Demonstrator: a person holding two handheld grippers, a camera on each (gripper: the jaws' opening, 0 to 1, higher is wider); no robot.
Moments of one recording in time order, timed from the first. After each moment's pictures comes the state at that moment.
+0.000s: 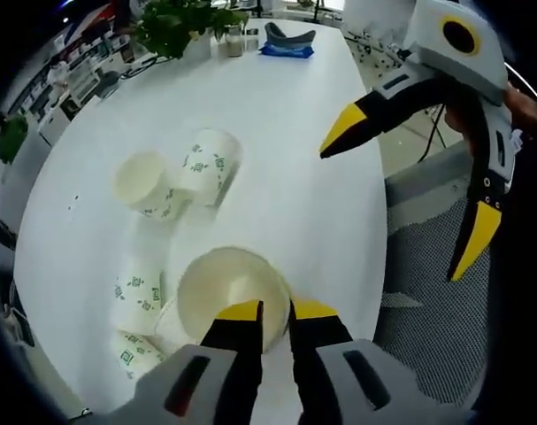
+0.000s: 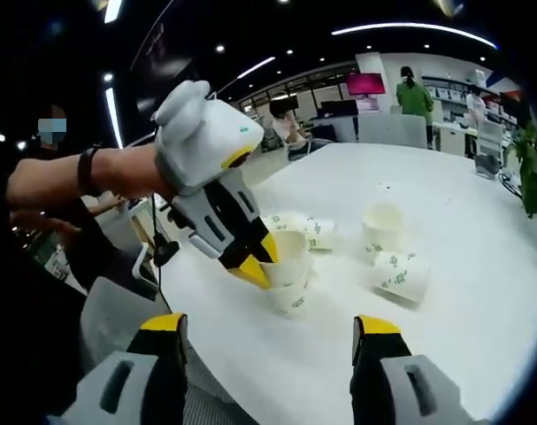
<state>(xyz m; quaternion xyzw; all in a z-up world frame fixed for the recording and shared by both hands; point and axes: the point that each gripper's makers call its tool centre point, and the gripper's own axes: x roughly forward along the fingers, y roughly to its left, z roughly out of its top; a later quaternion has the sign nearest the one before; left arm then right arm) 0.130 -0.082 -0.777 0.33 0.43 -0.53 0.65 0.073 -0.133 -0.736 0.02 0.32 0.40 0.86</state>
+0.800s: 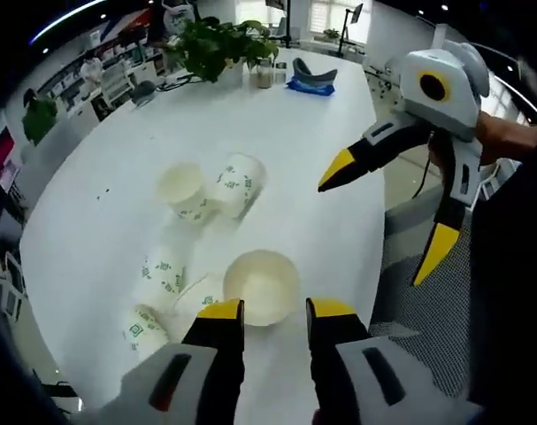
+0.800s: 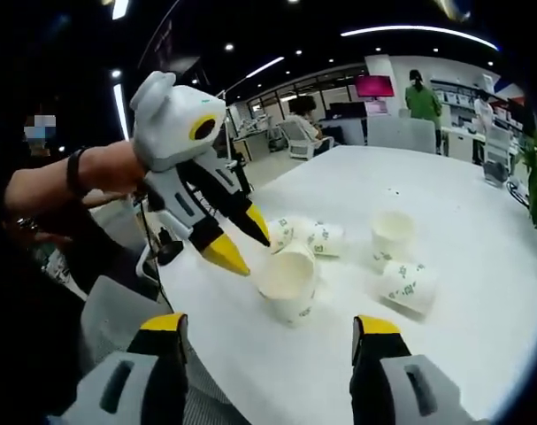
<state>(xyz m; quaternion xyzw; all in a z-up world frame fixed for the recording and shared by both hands) 0.132 -0.059 -0.736 0.23 0.40 -0.50 0.73 0.081 -0.122 -0.736 0.01 0.32 0.42 0.85</state>
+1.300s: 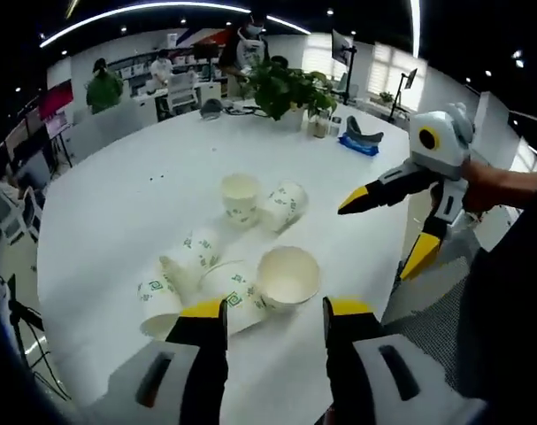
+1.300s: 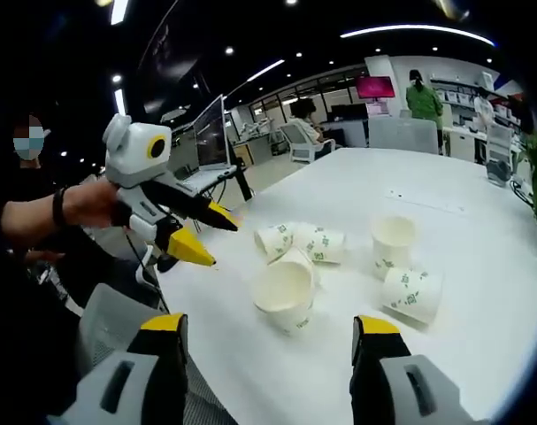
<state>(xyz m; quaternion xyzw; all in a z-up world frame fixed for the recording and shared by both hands) 0.133 -0.009 -0.716 0.10 0.35 -0.42 0.84 0.091 -0.119 -0.733 0.02 0.31 0.42 0.85</state>
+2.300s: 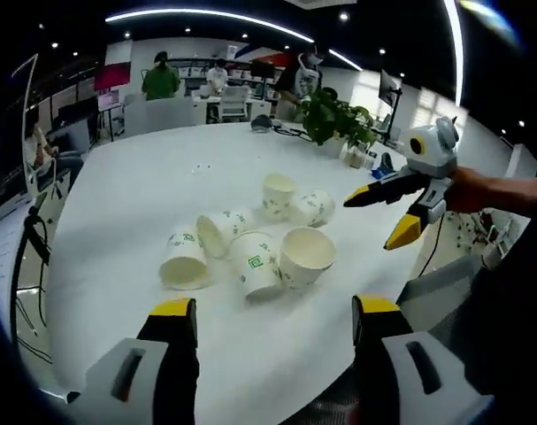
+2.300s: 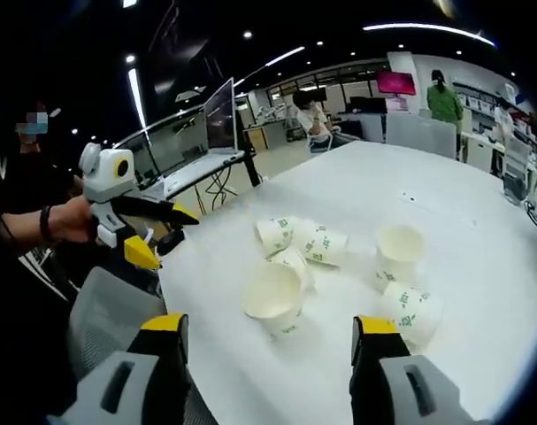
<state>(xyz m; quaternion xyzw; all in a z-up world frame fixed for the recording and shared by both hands) 0.104 0.042 -0.724 0.02 0.33 -0.33 0.88 0.117 -0.118 -0.733 -0.03 0.33 0.46 0.83</state>
